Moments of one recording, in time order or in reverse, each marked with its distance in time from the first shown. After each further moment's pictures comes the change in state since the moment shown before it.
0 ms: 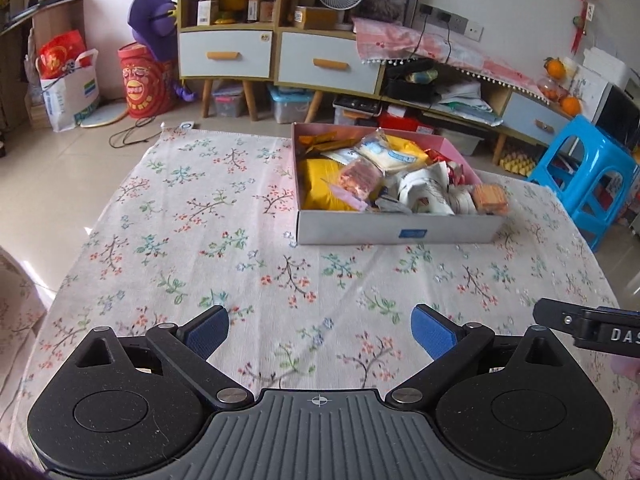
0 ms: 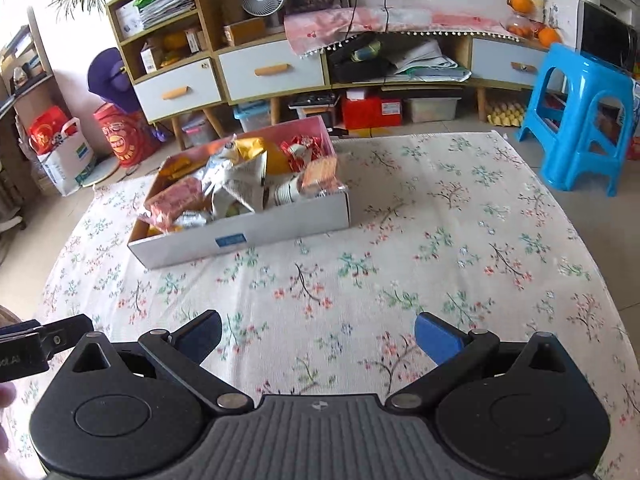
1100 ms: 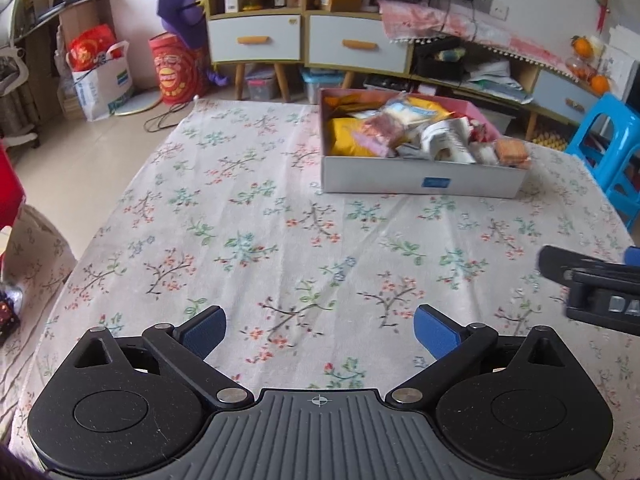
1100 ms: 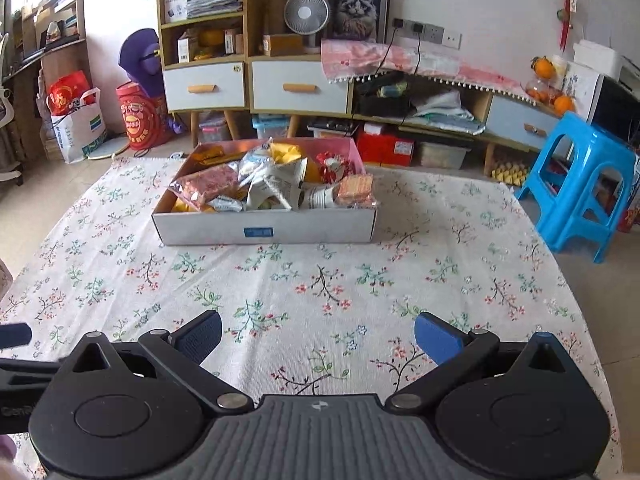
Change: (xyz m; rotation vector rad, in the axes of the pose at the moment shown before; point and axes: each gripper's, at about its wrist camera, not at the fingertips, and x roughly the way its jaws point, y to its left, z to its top) left arm -0.004 -0.009 -0.039 -0.004 0.034 0.131; right arm -0.018 0.040 -0.022 -0.181 -0.099 -0.054
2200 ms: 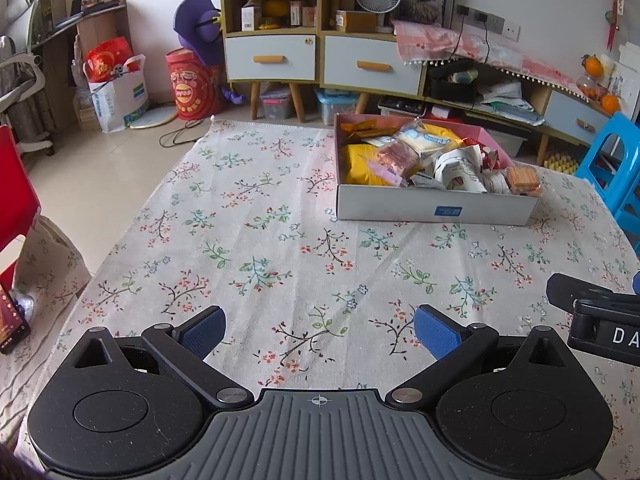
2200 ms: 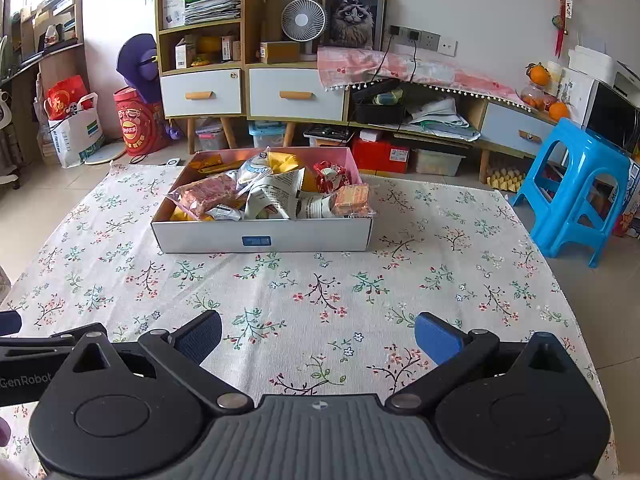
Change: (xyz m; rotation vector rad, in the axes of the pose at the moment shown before) left arm -0.009 0.001 0.006 -0.020 -0.062 0.027; right arm -0.003 0.005 0.002 0.003 -0.013 -0.018
